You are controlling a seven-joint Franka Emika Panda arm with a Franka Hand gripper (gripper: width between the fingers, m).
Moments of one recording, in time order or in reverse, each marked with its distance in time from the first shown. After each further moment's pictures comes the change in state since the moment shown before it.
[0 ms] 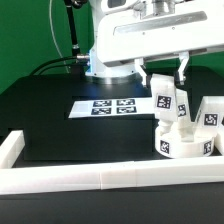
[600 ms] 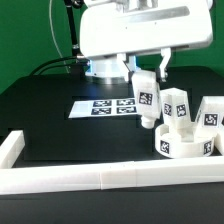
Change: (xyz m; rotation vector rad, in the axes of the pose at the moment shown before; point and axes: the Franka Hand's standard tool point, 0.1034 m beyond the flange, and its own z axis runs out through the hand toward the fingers) arm 0.006 0.023 -0.004 -0.031 -0.063 0.018
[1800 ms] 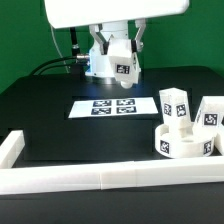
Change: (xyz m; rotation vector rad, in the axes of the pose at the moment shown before) arm 0.032 0.034 -0.037 -0.020 -0.391 -0.029
